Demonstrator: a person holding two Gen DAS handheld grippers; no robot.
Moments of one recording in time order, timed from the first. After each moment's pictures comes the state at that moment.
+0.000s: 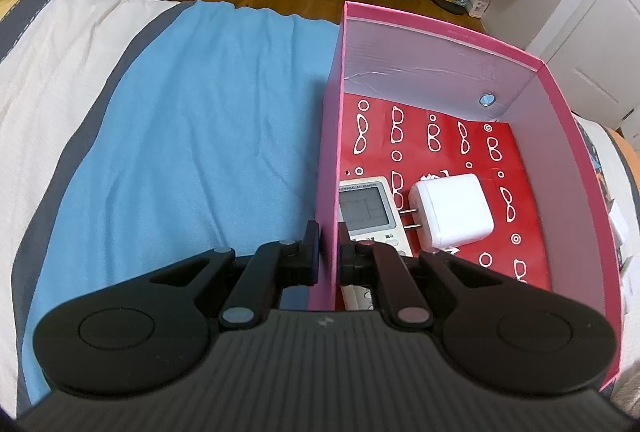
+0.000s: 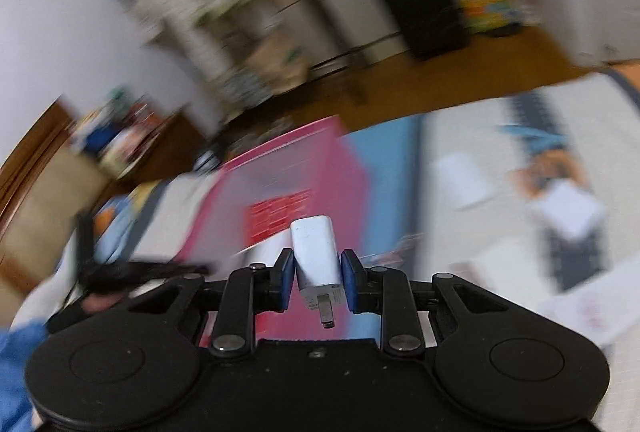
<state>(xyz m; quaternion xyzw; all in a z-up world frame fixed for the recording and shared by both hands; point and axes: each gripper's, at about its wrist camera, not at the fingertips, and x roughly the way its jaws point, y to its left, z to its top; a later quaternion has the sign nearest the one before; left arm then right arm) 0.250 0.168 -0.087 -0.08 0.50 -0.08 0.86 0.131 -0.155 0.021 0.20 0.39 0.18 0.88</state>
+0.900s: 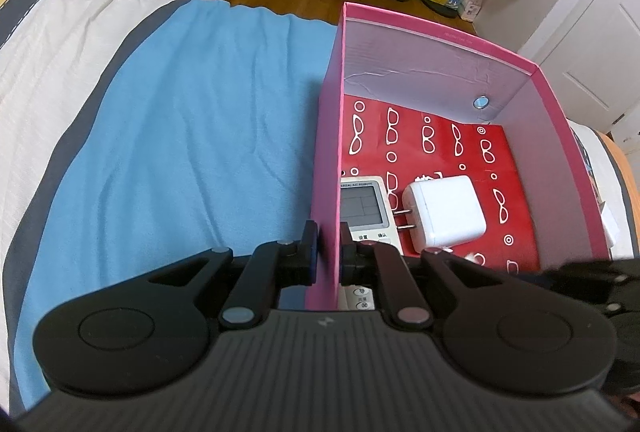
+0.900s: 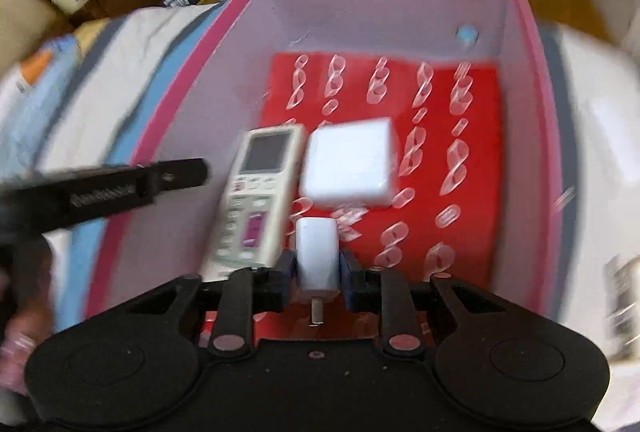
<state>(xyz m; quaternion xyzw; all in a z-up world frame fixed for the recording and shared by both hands) 0.251 0.173 -0.090 -0.09 0.50 -0.09 0.86 0.228 0.000 -0.047 0.00 0.55 0.12 0.83</state>
